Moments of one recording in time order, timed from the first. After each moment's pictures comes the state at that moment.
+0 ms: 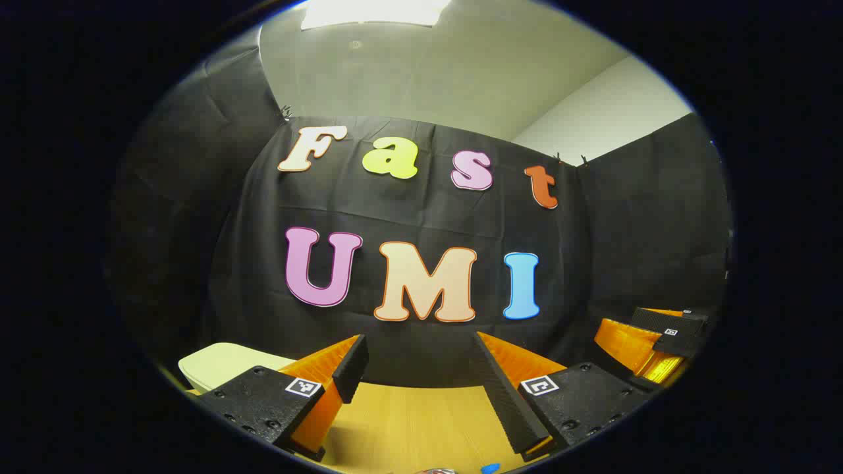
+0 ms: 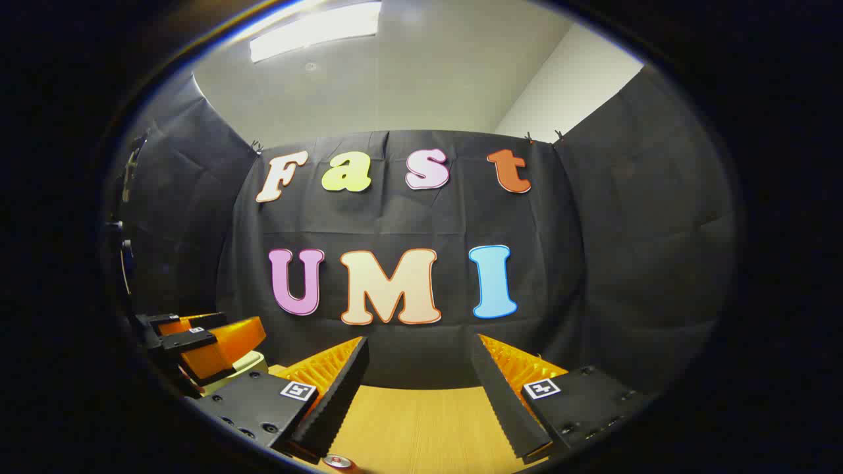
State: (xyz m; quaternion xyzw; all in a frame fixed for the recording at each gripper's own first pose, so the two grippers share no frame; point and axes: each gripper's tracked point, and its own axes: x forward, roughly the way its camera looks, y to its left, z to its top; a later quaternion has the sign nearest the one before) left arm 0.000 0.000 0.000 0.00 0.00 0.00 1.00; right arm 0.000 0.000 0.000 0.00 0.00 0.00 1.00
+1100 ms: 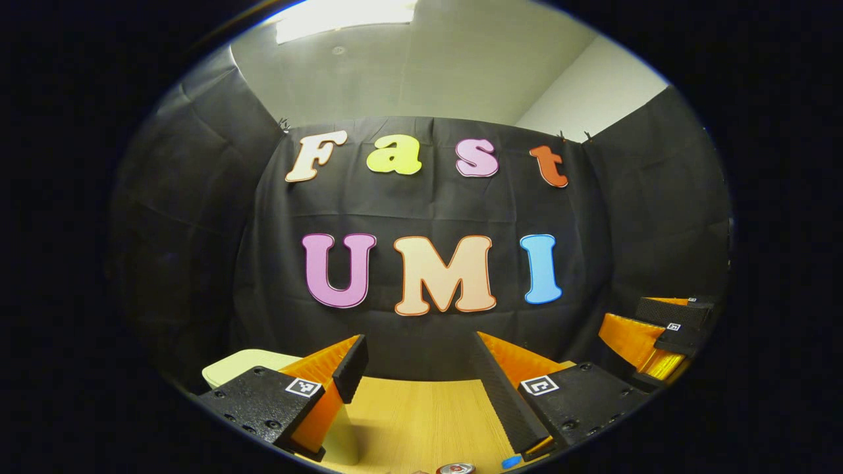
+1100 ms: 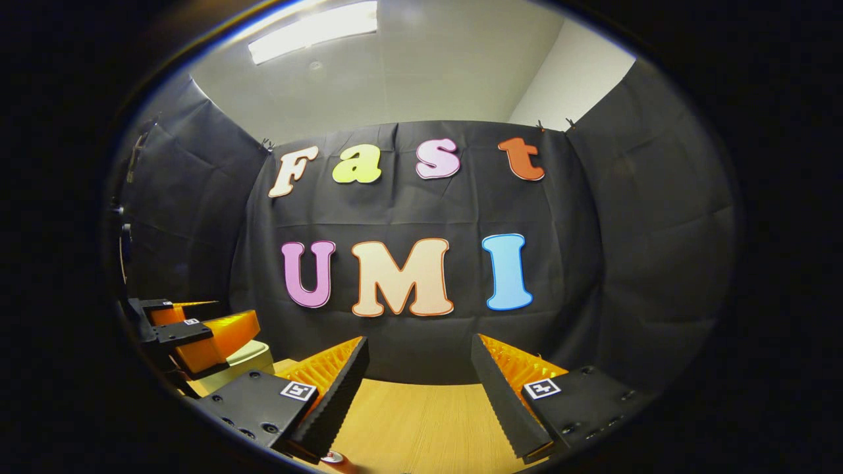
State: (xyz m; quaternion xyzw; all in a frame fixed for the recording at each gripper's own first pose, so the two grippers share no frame) left arm -0.010 0.006 -0.014 0.06 0.02 0.05 1.00; right arm 0.012 -0.004 -0.033 0.01 0.03 0.04 1.00
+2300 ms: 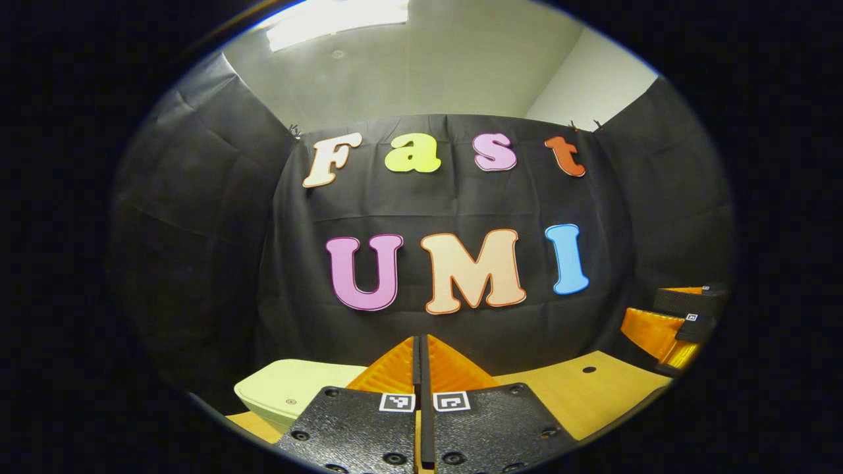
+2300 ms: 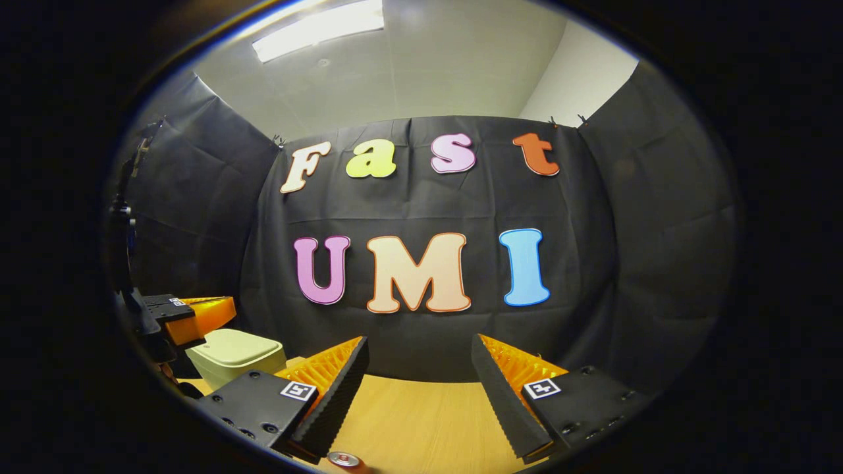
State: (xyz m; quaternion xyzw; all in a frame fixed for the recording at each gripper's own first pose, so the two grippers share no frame) left arm -0.017 0.067 -0.005 0.09 0.03 0.09 0.99; right arm 0.017 0.040 -0.047 0.01 0.03 0.07 1.00
